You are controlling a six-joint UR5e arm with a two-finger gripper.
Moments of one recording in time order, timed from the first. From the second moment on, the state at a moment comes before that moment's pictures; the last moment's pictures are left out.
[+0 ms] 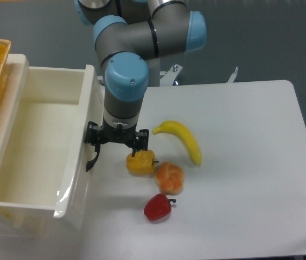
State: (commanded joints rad) arm 2.31 -1.86 -1.50 -1.34 1.37 0.31
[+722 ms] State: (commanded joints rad) arm 2.35 -1.85 -1.50 -1.34 1.37 0.34
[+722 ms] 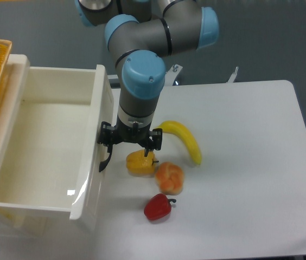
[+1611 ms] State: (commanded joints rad) arm 2.36 -1.86 -1.50 -1.34 1.25 0.33
